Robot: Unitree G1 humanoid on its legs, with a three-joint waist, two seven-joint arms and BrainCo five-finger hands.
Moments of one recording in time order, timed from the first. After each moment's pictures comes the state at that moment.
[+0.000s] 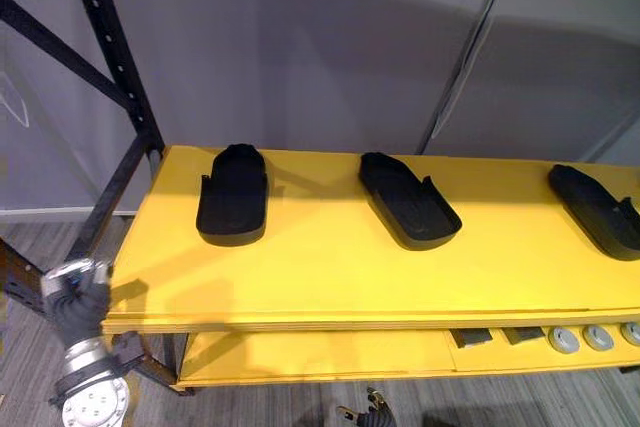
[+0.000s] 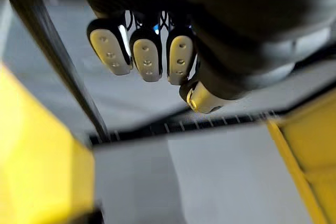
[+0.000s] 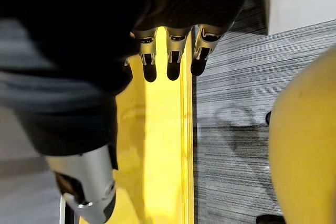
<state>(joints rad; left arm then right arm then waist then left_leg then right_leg) 0.45 -0.06 0.25 -0.49 0.16 -0.17 0.37 0.23 0.01 -0.06 0.81 -0.09 -0.09 -0.04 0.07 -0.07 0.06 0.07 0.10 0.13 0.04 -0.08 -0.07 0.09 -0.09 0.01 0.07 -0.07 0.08</state>
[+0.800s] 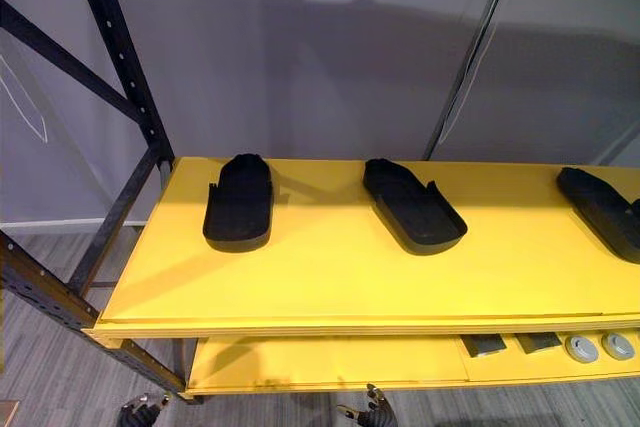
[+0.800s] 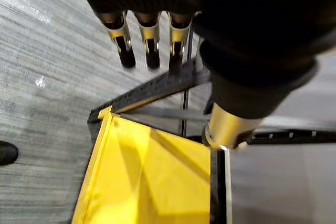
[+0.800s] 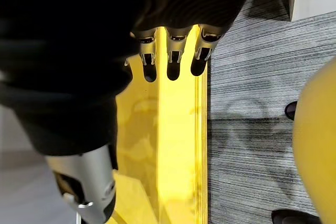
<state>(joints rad) 0.31 -0.04 0.34 0.54 0.13 -0.03 0.16 0.24 -0.02 -0.04 0.74 -0.09 -0.06 -0.03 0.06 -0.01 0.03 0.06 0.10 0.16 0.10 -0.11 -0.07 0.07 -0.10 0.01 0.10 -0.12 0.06</state>
